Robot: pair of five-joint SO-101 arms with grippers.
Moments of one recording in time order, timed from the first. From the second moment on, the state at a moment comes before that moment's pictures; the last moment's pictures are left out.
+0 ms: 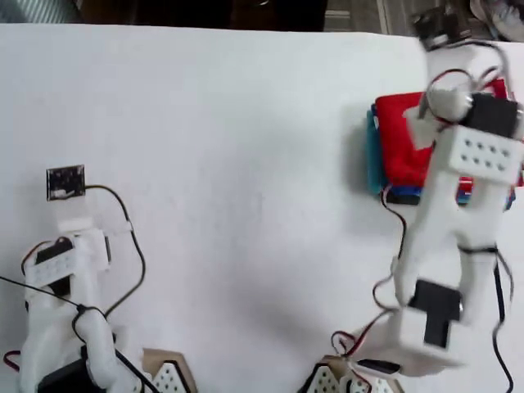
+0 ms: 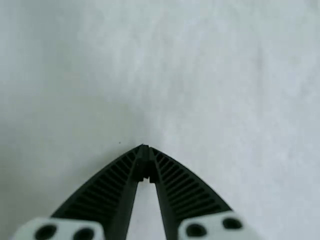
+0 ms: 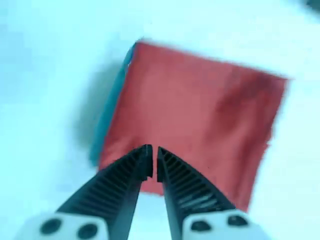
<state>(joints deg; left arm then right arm) -34.8 -29.5 69.2 36.2 -12.6 13.6 -0.7 -24.4 81.7 34.8</state>
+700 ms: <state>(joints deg) -34.8 -29.5 69.2 36.2 -12.6 24.4 38.0 -11.6 3.3 34.8</state>
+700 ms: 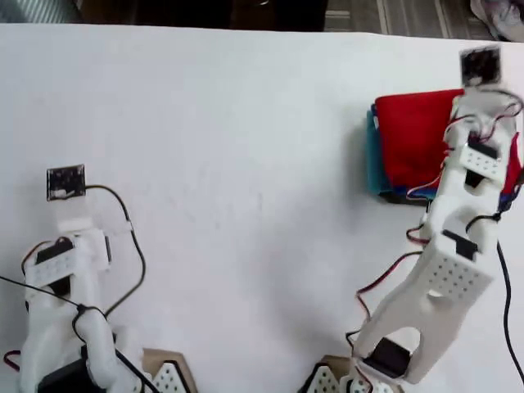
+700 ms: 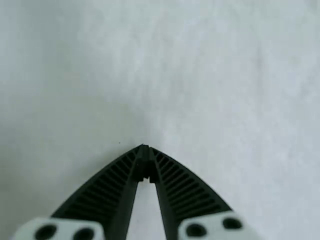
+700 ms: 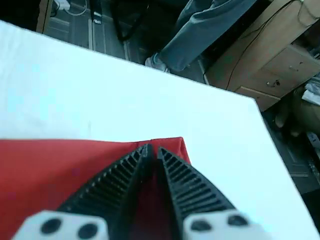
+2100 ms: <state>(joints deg) -34.7 -29.5 69.2 36.2 -12.6 14.6 -10.8 -12.8 70.3 34.8</state>
